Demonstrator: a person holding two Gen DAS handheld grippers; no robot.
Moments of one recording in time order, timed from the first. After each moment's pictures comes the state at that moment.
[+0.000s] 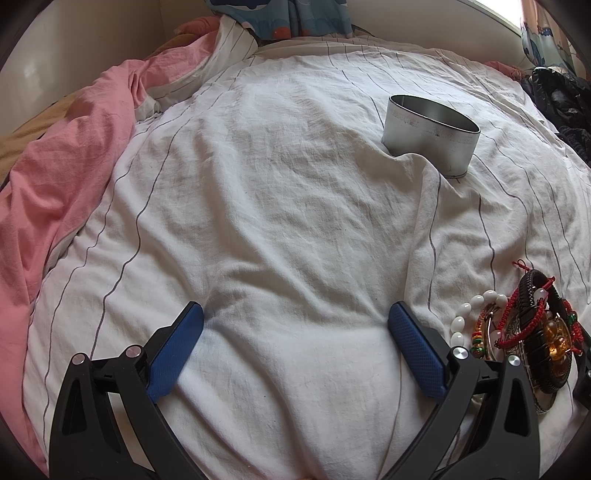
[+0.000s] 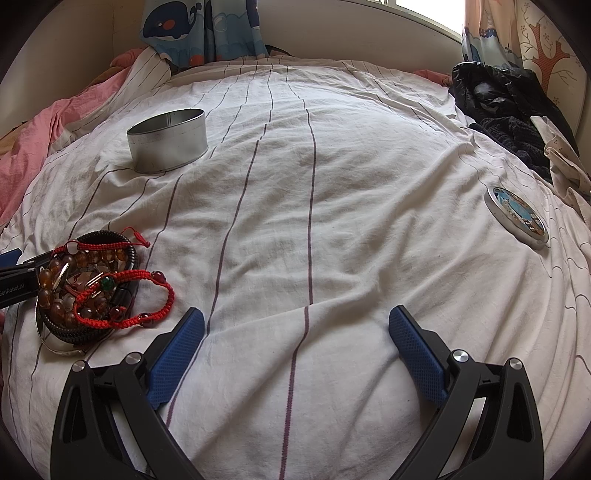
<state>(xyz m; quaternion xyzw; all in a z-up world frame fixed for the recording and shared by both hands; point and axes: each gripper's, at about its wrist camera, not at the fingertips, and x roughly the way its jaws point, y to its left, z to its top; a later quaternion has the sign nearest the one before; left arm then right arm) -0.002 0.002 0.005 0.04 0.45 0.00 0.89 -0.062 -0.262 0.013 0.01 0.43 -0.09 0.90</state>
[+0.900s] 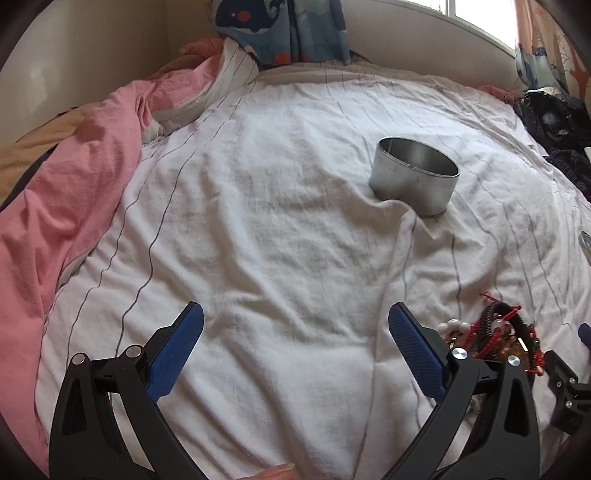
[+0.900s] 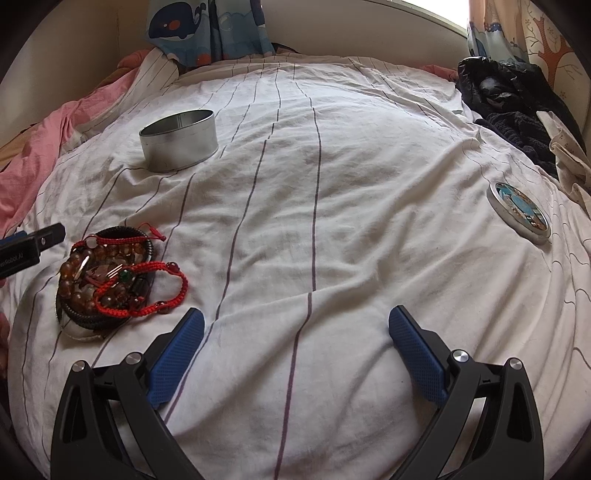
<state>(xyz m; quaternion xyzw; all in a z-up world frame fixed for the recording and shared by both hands) -0.012 0.004 0.043 0.03 0.41 -0.02 0.91 -0.076 -0.265 0.019 0.02 0.43 -0.07 0.90</state>
